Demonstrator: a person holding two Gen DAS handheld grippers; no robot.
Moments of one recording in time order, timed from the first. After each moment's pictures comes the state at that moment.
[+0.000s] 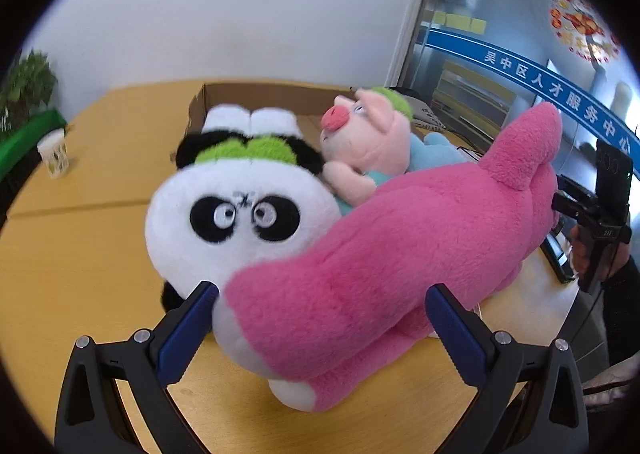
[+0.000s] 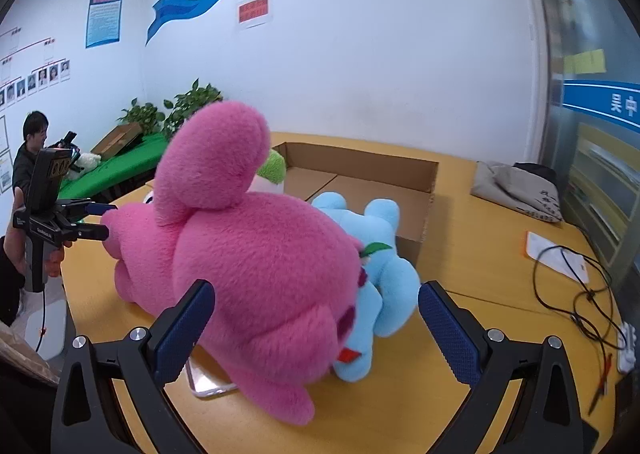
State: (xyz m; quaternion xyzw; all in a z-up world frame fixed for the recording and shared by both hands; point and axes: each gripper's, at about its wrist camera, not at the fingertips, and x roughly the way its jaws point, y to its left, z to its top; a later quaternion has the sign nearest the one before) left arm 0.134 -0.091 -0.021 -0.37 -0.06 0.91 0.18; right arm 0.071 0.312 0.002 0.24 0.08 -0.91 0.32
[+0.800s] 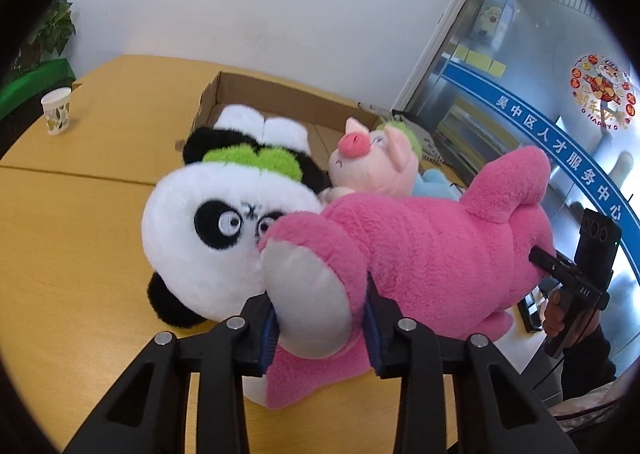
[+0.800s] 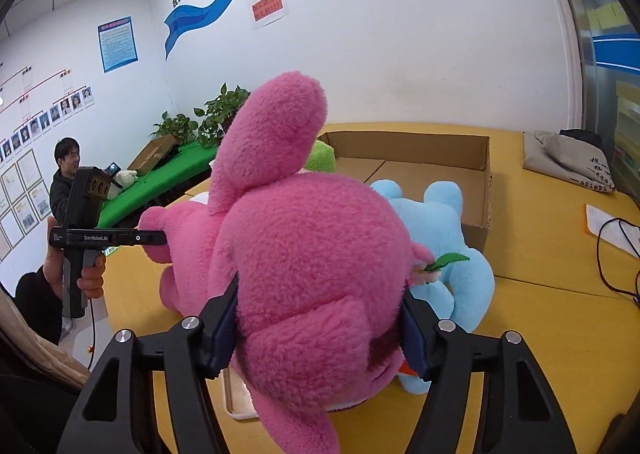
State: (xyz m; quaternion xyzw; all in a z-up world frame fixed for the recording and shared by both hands) left arm 0.128 -0.104 0.001 -0.35 -0.14 0.91 0.17; right arm 0.065 0.299 -0.005 0.27 0.01 -0.89 0.37
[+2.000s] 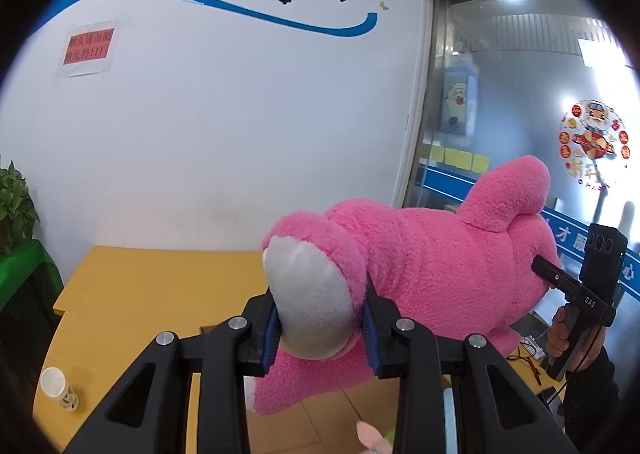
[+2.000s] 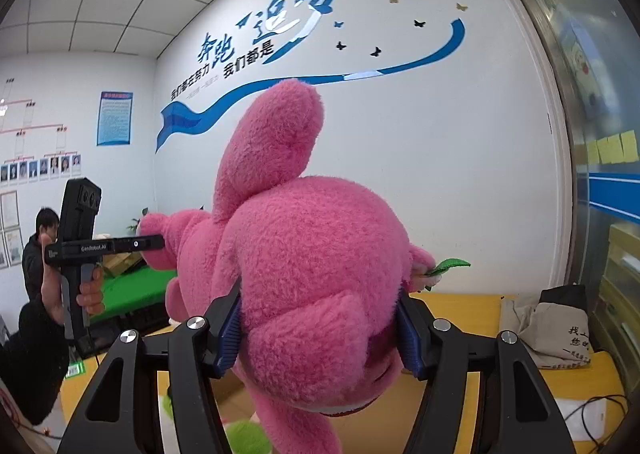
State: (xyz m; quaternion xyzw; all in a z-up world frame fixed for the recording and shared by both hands) left arm -0.081 -0.110 0.225 -0.16 -0.06 0.97 0.18; right arm -0.081 0.270 0.192 0.06 -0.03 -0.94 0.34
